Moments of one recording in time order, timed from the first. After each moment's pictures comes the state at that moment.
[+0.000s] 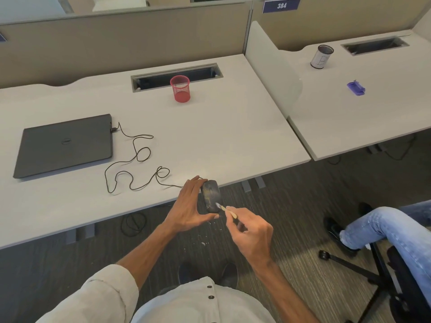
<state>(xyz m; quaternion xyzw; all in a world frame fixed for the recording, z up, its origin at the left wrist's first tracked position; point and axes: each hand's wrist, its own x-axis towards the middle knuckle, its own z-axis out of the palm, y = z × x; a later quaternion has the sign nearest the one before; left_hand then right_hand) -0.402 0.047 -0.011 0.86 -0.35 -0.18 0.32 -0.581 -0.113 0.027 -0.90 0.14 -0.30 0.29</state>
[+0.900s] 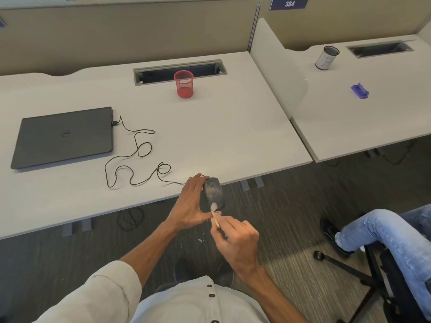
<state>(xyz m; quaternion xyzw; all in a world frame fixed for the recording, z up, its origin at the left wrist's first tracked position) -0.405 0.045 -0.012 0.85 -0.35 -0.18 0.35 -0.577 -0.088 0.016 -0.93 0.10 -0.29 0.20</state>
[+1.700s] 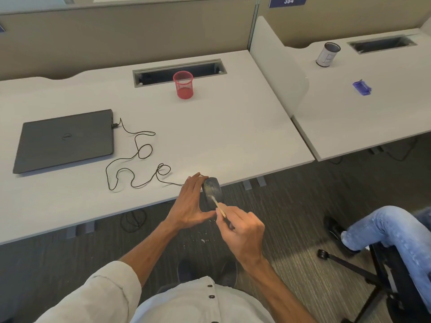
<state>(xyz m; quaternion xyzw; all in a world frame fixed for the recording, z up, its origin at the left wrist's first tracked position) -0.396 0.046 -0.009 0.86 -0.35 -0.18 0.33 -0.559 -0.093 0.021 -0.92 0.10 -0.30 0.23</state>
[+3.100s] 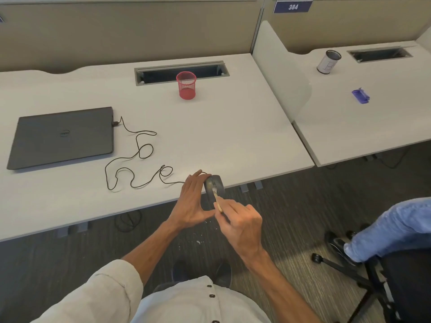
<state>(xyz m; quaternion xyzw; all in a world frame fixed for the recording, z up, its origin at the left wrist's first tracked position) -0.389 0.044 -0.016 0.84 -0.35 -0.13 0.39 -0.530 -0.095 0.038 -0.94 0.06 -0.29 0.14</state>
